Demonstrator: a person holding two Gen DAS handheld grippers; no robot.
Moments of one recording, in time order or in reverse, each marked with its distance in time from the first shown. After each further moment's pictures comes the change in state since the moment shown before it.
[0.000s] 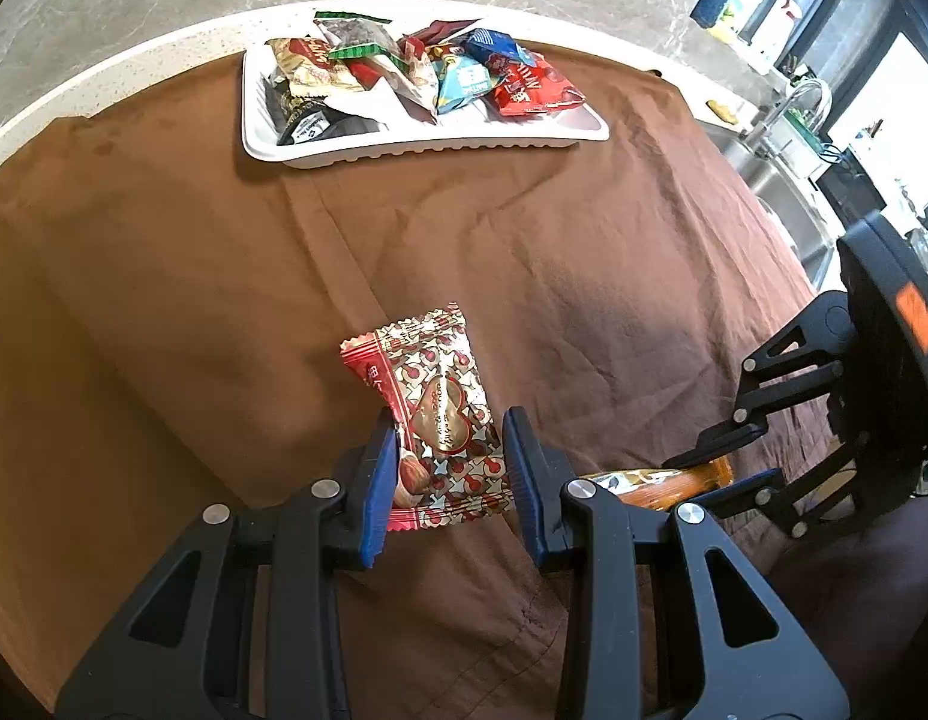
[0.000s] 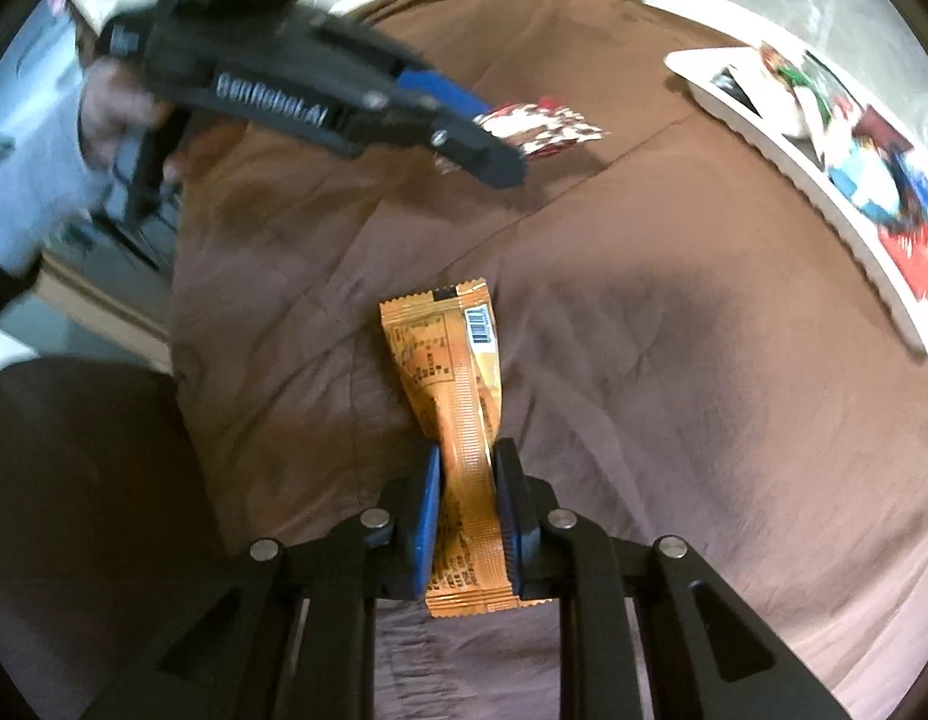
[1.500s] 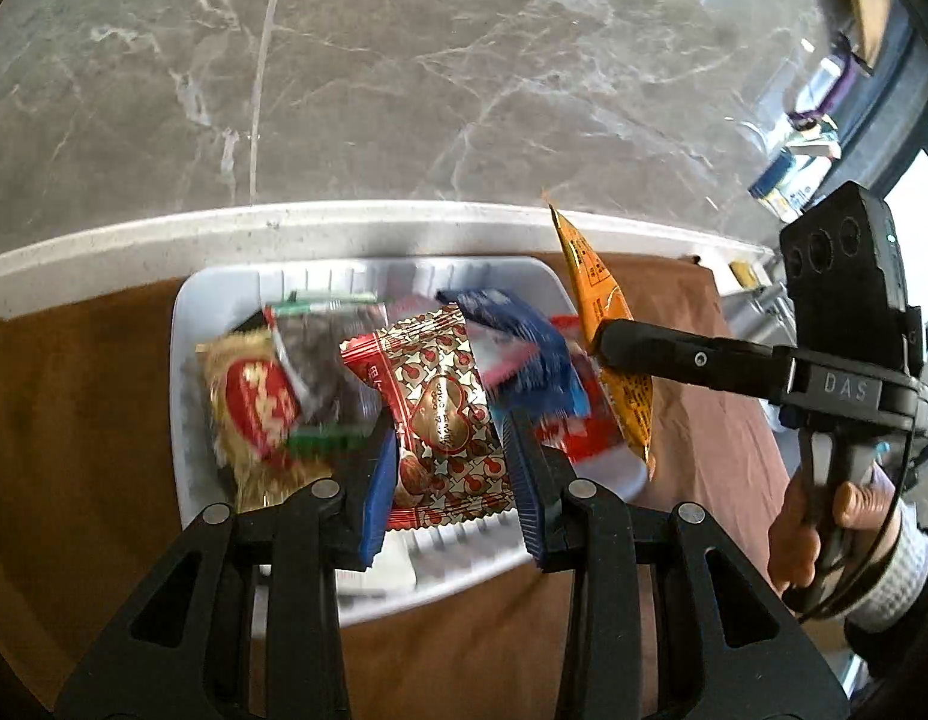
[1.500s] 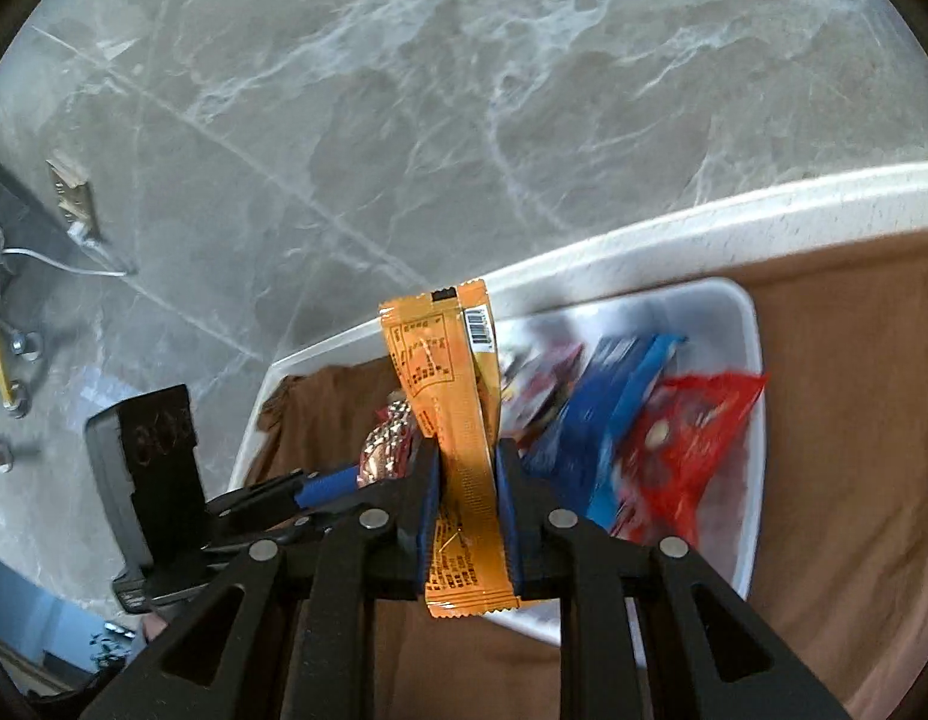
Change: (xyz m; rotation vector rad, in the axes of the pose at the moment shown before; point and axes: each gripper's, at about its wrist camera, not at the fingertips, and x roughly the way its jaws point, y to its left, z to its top) left arm 0.042 0.040 0.235 -0.144 -0.169 -0.062; right arm -0.112 -0.262 0.076 0.803 -0.601 0.072
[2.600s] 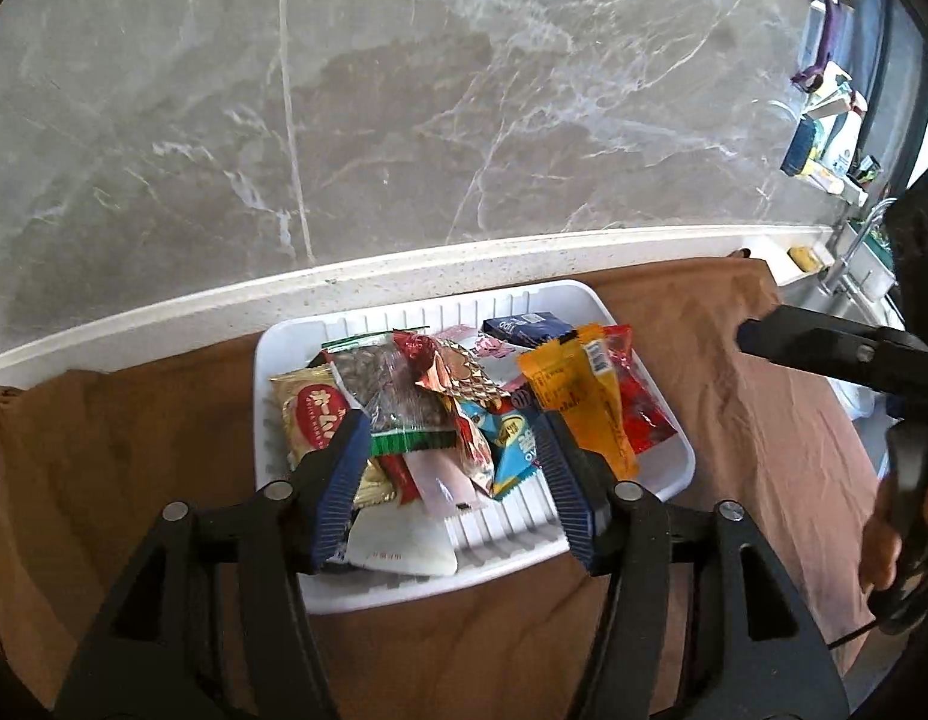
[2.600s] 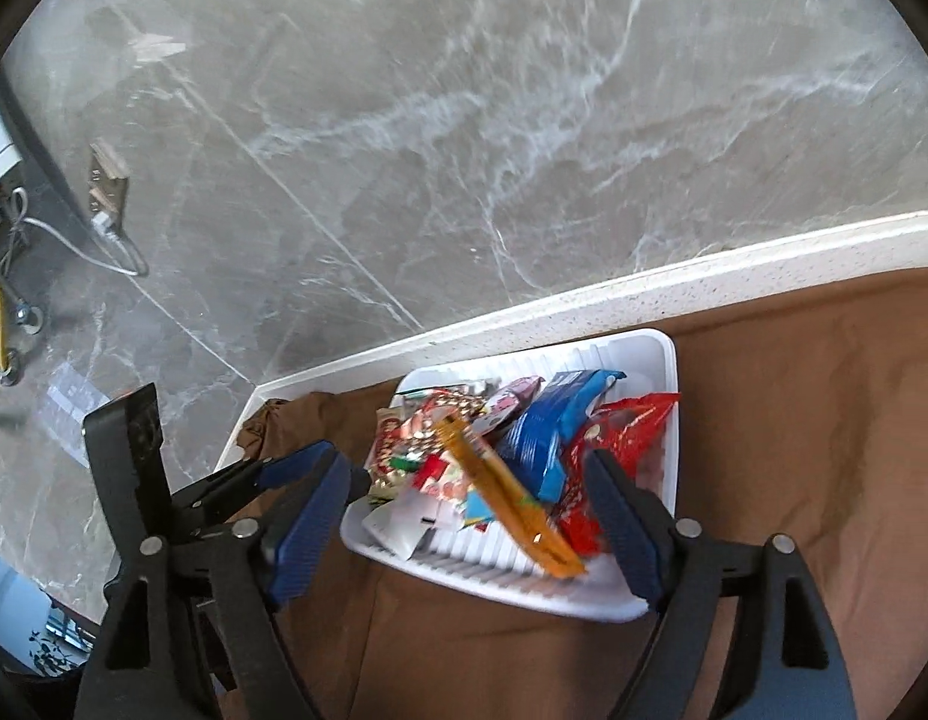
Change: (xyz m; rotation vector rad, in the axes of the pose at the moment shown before) left arm -0.043 -0.044 -0.030 0.133 -0.130 0.251; right arm -0.069 0.027 -0.043 -0.083 -0.175 -0.089
